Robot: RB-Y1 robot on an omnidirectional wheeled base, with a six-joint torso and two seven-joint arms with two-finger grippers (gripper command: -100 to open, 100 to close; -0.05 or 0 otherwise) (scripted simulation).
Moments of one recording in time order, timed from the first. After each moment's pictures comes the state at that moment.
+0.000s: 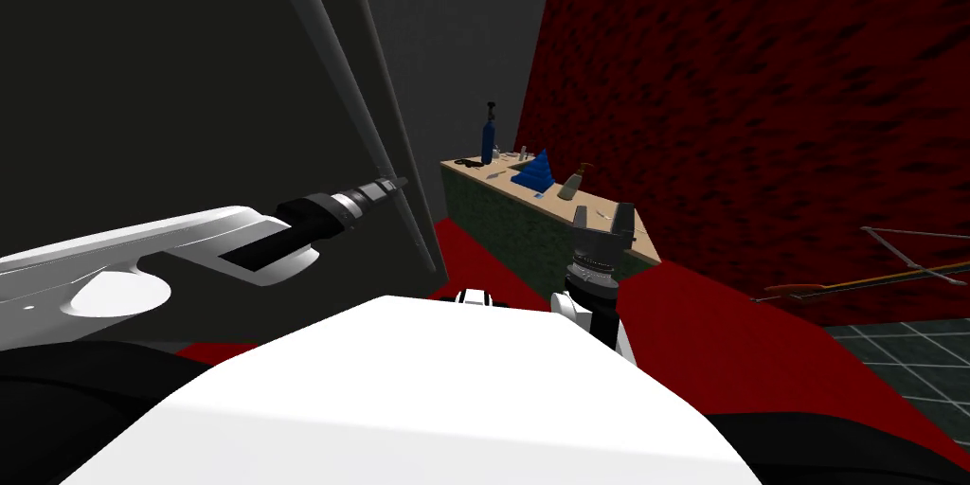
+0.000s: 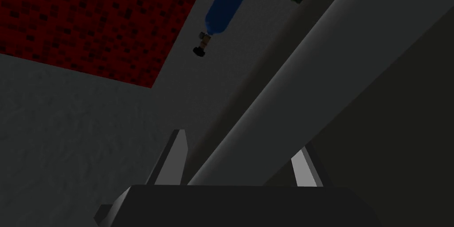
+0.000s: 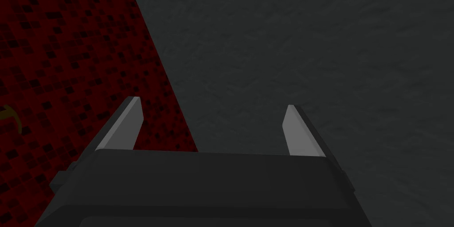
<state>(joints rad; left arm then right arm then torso) 0.58 1.29 0.37 -2.54 -0.08 0.45 0.42 0.49 -0.04 -0.05 -2.35 0.05 -0.63 -0.12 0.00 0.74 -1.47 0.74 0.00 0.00</state>
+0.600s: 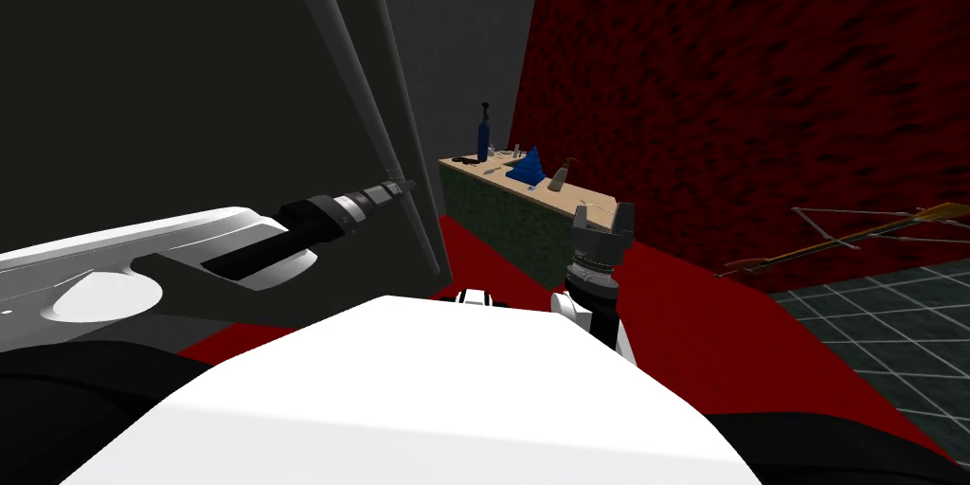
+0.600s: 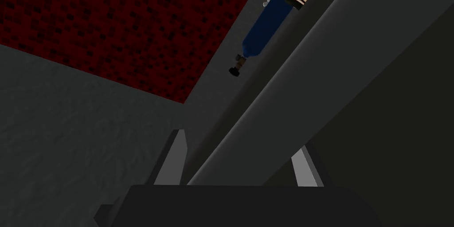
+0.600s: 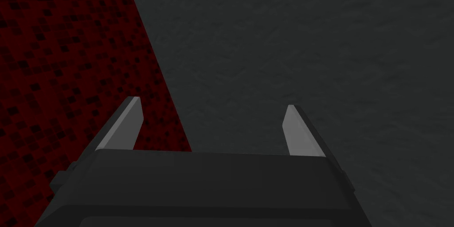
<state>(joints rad) 0.61 1.31 0.38 -2.57 -0.07 0.36 0.43 0.49 -0.04 -0.05 -2.35 0.05 -0.63 -0.12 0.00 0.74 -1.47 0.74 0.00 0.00</state>
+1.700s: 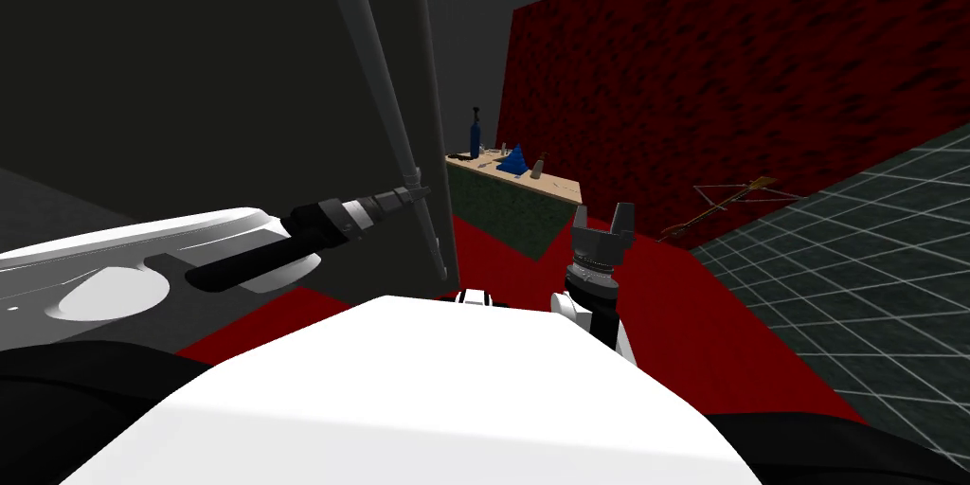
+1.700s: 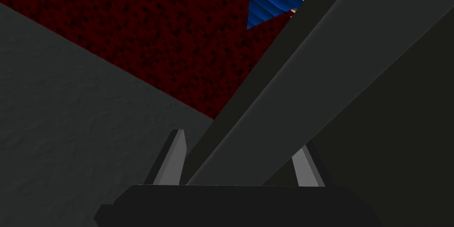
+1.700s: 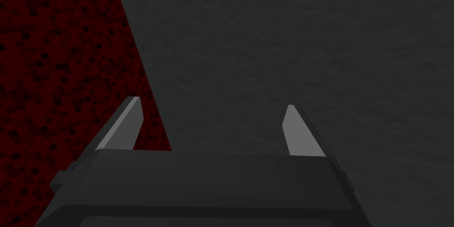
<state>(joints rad) 0.58 1.37 0.33 -2.60 -0.07 0.22 0.44 0.49 -0.04 -0.05 -2.35 0.05 -0.63 -0.12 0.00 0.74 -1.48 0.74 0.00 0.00</state>
